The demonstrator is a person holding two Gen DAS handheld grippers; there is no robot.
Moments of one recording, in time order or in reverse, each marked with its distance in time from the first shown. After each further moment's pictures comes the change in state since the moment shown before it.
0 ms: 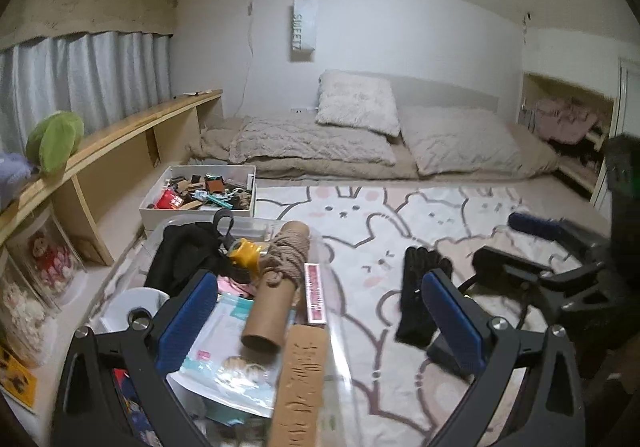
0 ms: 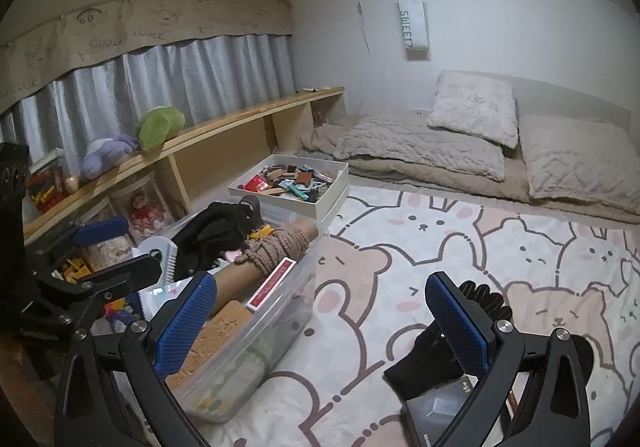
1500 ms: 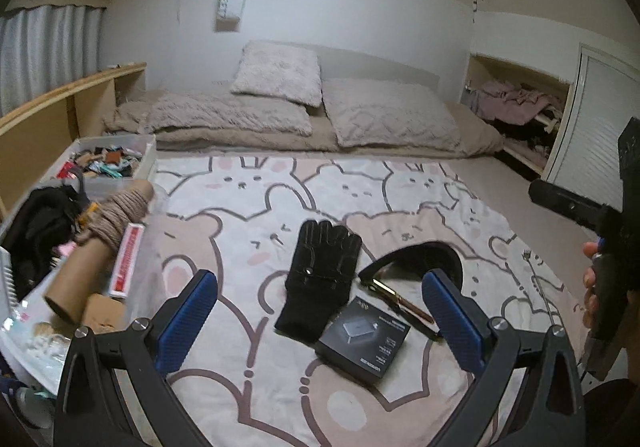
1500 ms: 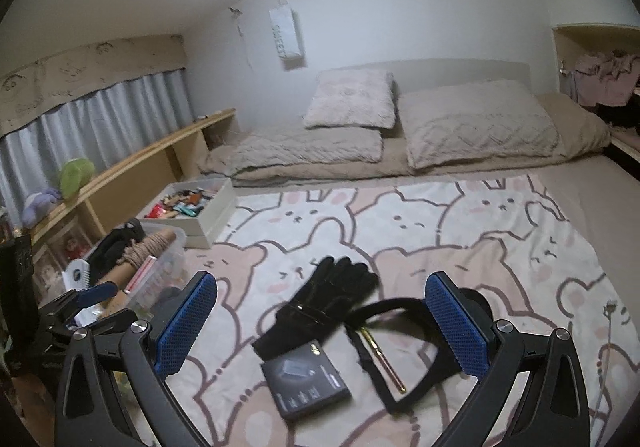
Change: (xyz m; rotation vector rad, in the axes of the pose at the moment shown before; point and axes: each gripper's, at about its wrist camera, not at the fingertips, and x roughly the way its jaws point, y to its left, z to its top) left arm 0.069 -0.129 -0.043 0.013 0.090 -0.223; right arm -0.095 -0.164 -0.054 0.205 -0.035 -0.269
